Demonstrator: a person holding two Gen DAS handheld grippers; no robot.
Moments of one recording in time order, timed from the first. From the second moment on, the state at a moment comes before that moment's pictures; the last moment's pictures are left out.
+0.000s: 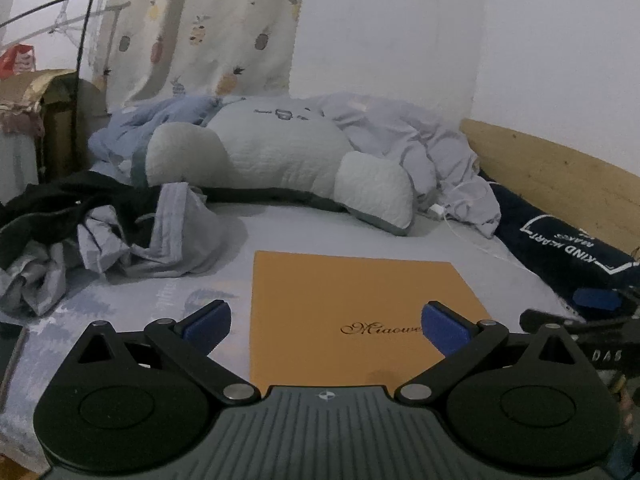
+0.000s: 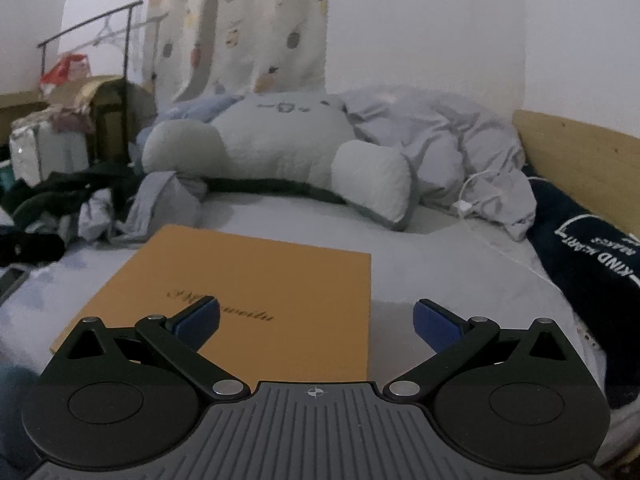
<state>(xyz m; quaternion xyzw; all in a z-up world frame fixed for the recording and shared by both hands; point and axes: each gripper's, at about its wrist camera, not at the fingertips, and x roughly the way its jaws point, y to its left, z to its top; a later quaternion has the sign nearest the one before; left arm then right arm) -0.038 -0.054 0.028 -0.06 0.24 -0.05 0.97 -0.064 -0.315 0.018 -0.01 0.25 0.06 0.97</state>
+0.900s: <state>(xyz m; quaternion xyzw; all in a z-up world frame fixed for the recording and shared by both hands) -0.038 -0.069 0.012 -0.02 0.25 -0.04 0.97 -0.061 -0.282 0.003 -0.04 0.26 0.07 0.96</state>
